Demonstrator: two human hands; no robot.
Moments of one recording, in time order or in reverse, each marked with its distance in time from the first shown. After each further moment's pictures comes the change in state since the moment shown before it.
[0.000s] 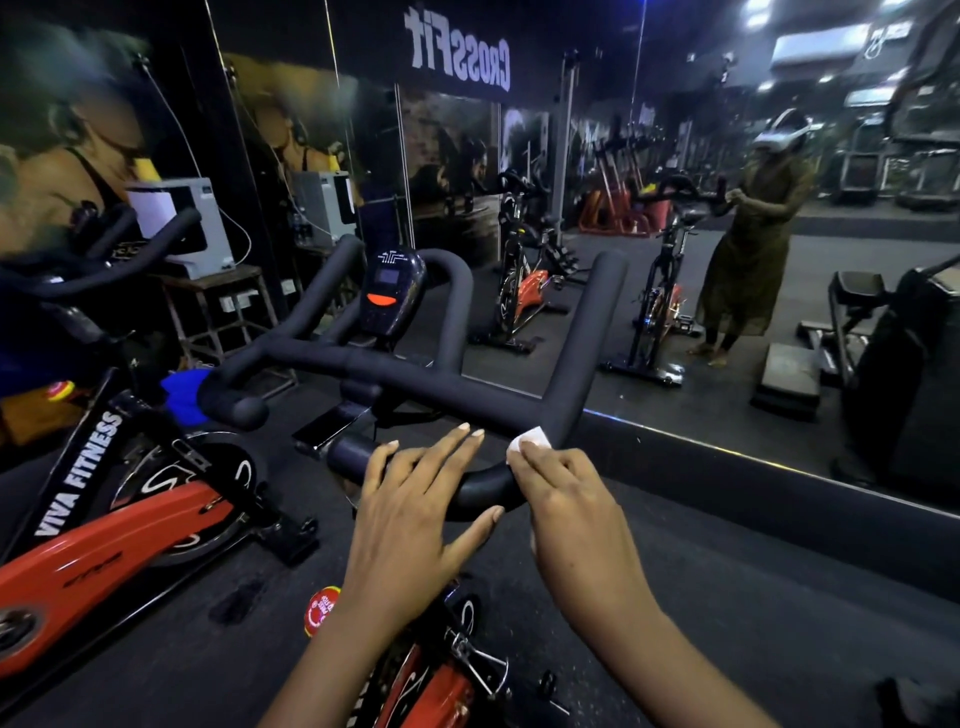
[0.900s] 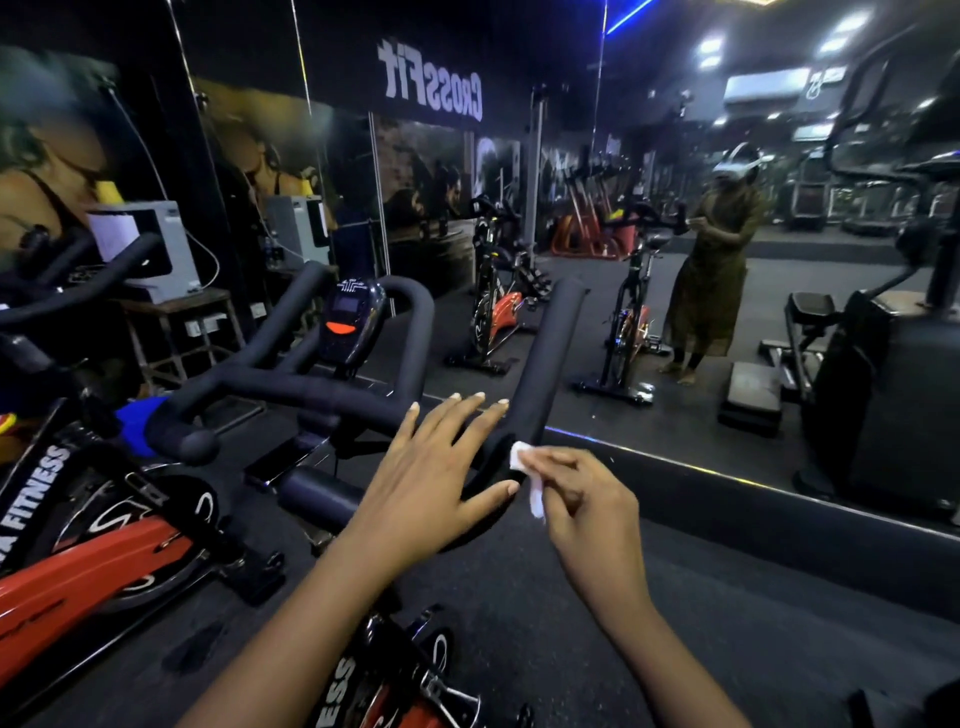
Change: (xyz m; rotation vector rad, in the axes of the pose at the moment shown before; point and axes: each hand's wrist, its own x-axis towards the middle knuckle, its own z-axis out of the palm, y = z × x) left_hand 0.070 0.023 0.000 -0.044 -0.273 0.064; right_hand 0.009 0.046 -0.006 0.522 0.229 0.282
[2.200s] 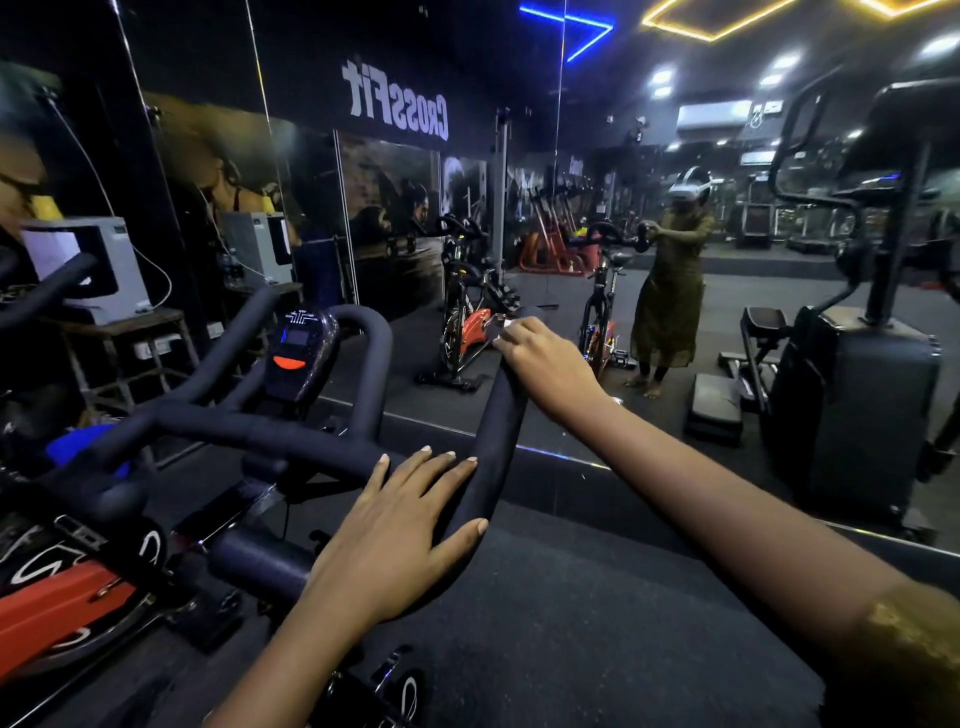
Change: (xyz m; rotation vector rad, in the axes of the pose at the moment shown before) left_hand 0.017 -0.001 0.014 0.043 -0.153 0.000; right_hand 0.190 0.037 0.005 -0.984 -0.442 -0.433
